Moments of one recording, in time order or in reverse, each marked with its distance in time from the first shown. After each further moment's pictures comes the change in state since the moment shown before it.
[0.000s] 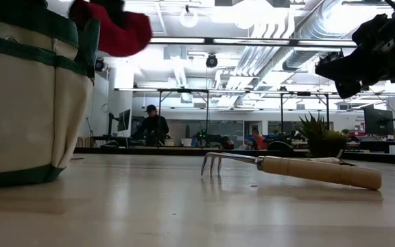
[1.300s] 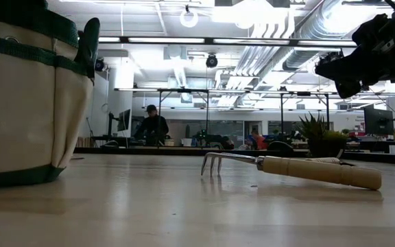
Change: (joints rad) left arm -0.531 -0.021 0.001 -0.112 0.013 -0.536; right arm 0.000 0.000 0.000 0.000 0.000 0.000
